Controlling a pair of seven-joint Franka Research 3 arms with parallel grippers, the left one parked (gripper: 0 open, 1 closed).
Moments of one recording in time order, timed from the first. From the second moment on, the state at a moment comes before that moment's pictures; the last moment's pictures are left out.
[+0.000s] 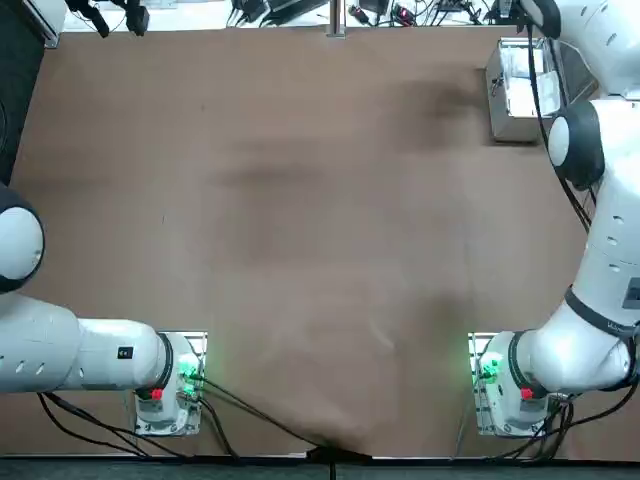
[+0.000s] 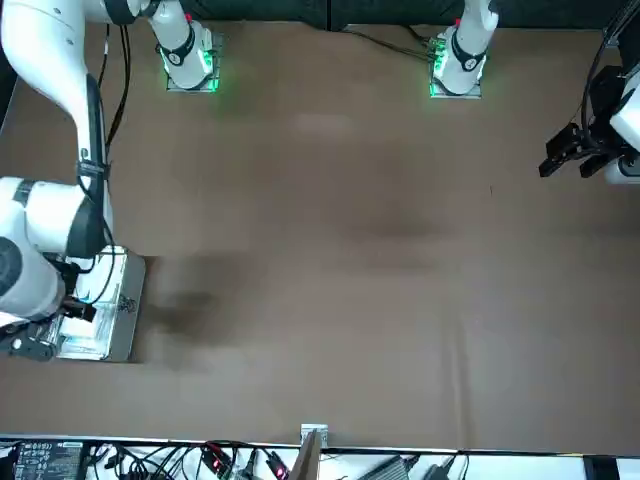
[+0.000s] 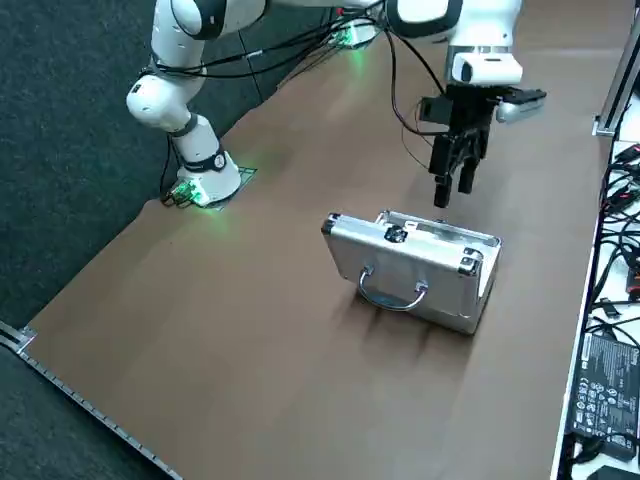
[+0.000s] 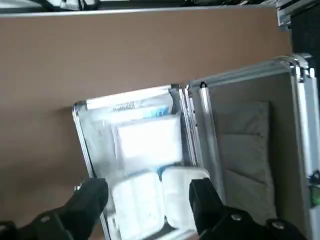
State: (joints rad) arm 0.15 0.72 -0.24 -1.12 -0.27 1.83 0.28
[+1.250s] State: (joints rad) arm -0.07 0.58 -0.24 -1.11 -0.16 1.74 -0.17
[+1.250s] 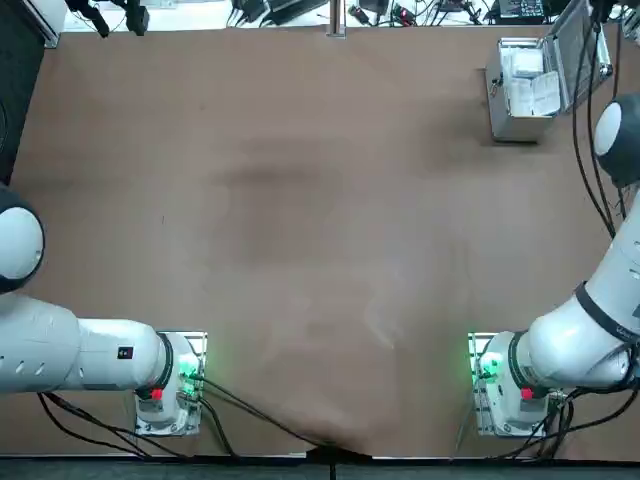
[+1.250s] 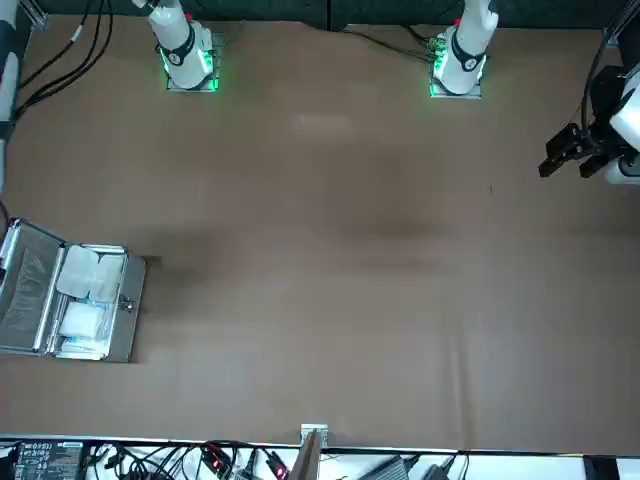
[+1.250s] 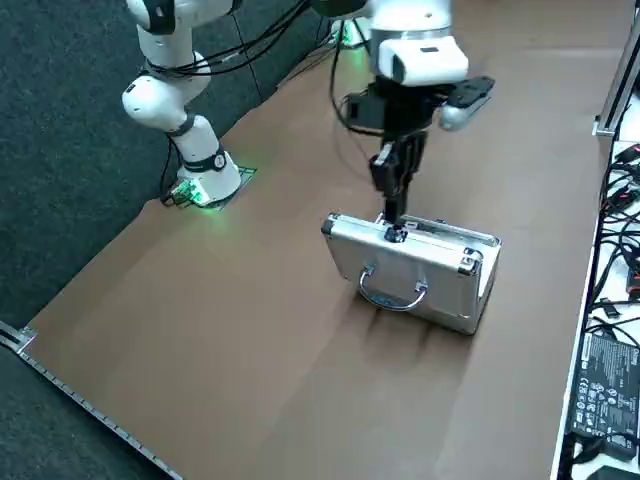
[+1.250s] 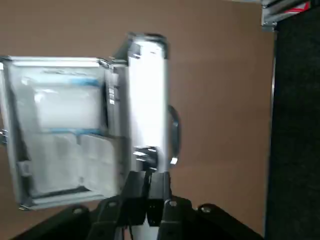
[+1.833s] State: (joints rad) arm -0.24 0.60 -0.24 -1.12 0.01 1.74 -0.38
